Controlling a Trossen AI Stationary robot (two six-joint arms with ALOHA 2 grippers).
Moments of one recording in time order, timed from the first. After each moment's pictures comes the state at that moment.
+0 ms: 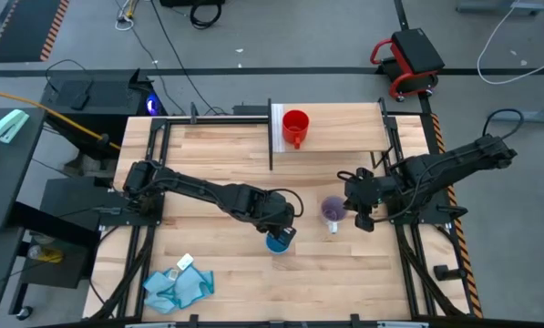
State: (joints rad) left arm -0.21 1.97 1.70 -0.87 -0.04 -1.12; right arm 0.30 1.02 0.96 -0.98 0.14 0.49
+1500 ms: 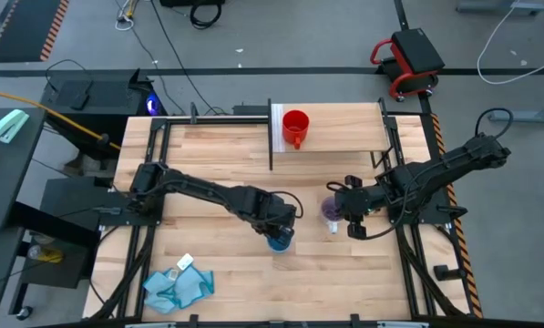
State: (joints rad) left arm -0.20 2.02 1.70 -0.93 0.02 -1.16; right arm 0.34 1.12 0.96 -0.87 0.14 0.42
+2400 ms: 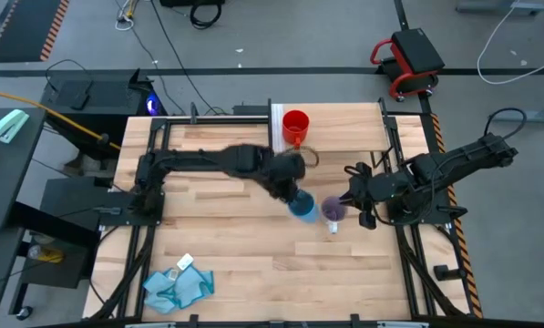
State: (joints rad) left arm -0.02 2.02 2.09 -1.04 0.04 -0.86; right arm 0.33 0.94 0.96 -0.87 0.24 0.37
